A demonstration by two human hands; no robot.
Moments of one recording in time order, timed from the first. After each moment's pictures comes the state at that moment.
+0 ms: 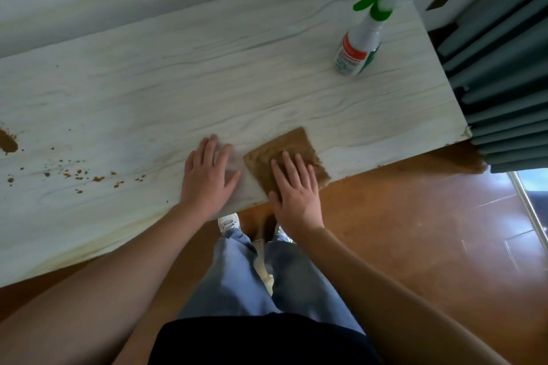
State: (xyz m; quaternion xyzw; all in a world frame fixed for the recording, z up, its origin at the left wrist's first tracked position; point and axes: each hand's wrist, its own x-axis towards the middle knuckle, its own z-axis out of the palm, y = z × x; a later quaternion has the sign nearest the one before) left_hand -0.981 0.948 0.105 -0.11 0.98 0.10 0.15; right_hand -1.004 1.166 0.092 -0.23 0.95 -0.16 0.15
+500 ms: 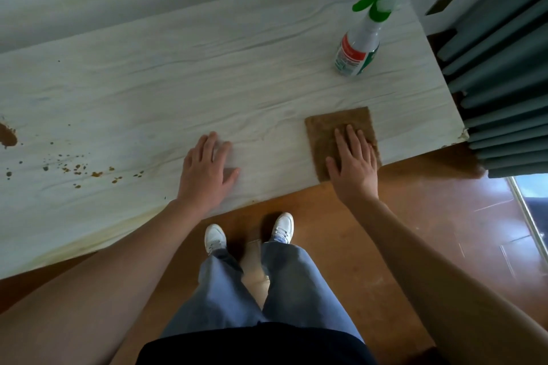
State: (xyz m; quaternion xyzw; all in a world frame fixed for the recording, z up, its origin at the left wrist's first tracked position) left_hand -0.982 0.947 0.113 -0.11 0.97 0.11 0.17; right_hand -1.088 1.254 0.087 -0.12 0.98 -0.13 0.11
